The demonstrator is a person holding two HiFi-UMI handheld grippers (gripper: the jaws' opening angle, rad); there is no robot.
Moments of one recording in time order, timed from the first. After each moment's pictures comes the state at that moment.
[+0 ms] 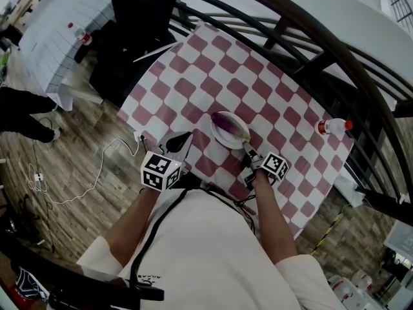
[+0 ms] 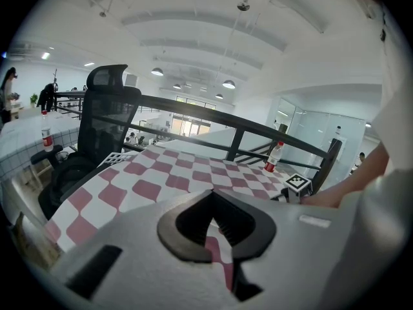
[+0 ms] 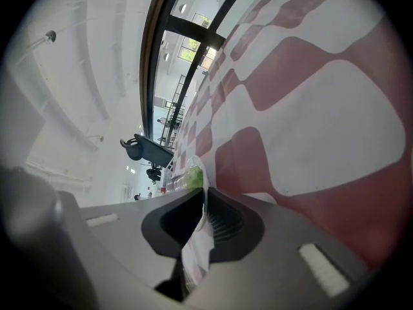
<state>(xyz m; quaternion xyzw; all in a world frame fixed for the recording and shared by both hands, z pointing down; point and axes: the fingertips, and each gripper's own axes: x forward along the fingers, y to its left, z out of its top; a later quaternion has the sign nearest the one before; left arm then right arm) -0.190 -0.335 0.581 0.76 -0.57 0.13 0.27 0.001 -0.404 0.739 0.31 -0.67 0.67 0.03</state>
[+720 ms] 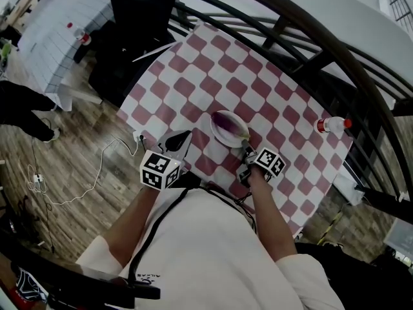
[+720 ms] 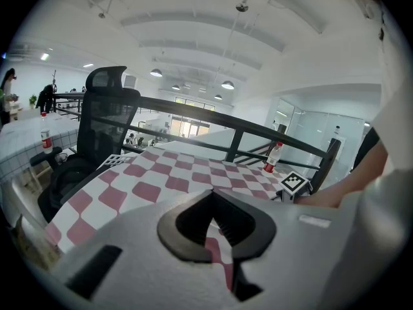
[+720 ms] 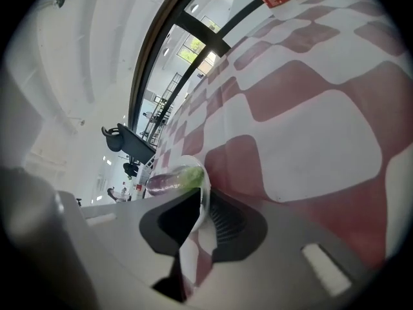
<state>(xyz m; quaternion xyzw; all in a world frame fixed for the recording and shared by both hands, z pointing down) -0.191 -0.335 0.577 0.77 -0.57 0.13 0.26 0.007 -0.407 0.752 0.39 -0.67 0.62 0.10</state>
